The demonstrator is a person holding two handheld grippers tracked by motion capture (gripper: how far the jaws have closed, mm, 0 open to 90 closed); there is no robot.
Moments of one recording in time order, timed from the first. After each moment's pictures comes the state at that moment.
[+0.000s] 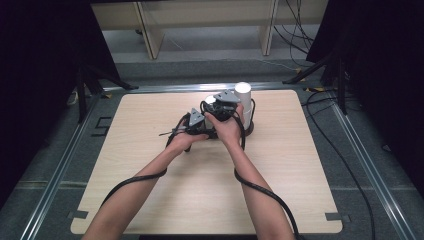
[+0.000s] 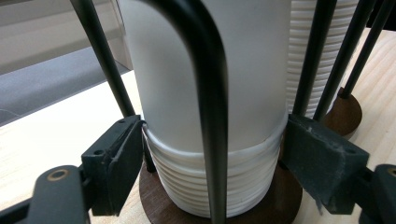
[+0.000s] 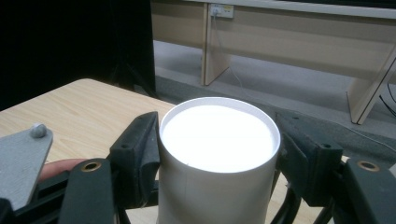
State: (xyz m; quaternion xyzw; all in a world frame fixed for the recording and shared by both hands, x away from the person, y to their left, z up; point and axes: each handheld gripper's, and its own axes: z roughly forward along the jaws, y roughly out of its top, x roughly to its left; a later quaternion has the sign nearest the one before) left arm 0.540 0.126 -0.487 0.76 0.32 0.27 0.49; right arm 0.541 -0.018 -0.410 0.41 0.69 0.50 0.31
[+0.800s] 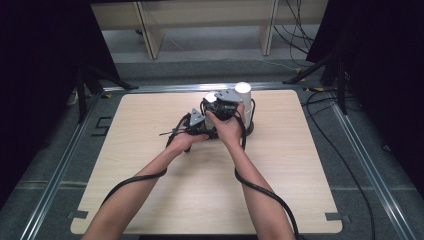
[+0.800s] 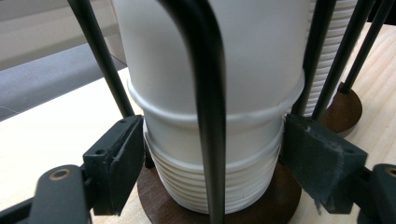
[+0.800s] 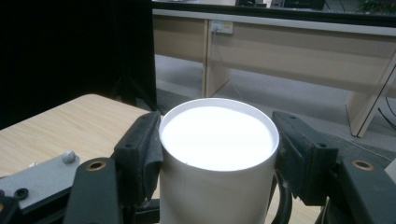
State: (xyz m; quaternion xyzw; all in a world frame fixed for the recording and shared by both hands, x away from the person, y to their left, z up) left arm 0.541 0.124 -0.489 0.76 0.32 0.27 0.50; right arm 0.534 -0.019 -0.398 0.40 0.68 0.53 0.32
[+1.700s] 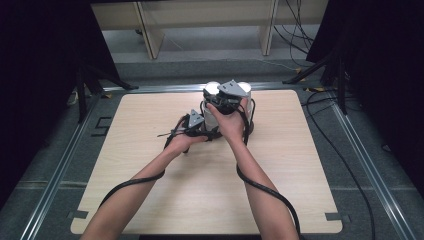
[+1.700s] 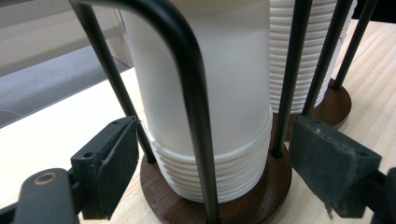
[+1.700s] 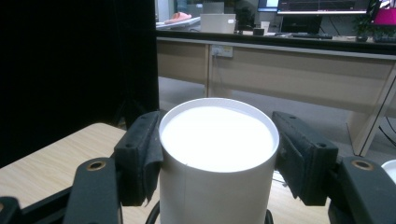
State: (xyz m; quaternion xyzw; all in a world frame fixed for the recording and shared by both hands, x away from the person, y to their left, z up) left arm 0.531 0.126 -0.484 0.76 0.32 0.27 0.50; right arm 0.524 -0.024 -0.364 0.39 0.65 0.56 0.32
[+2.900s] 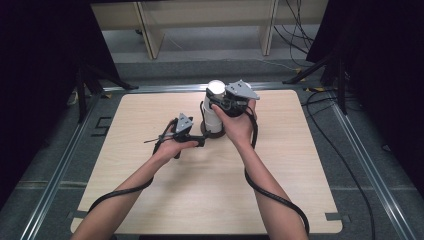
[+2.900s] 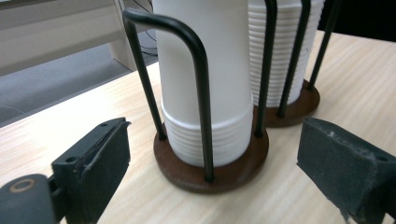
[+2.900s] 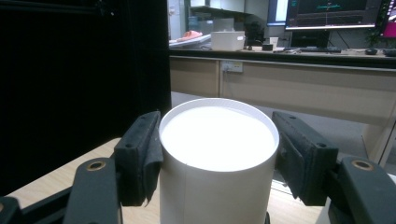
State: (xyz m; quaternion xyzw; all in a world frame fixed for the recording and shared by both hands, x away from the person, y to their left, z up) left arm 0.495 0.157 -0.468 0.75 0.33 0.27 0.51; right arm 0.494 -0.043 -0.340 0.38 0.64 0.59 0.31
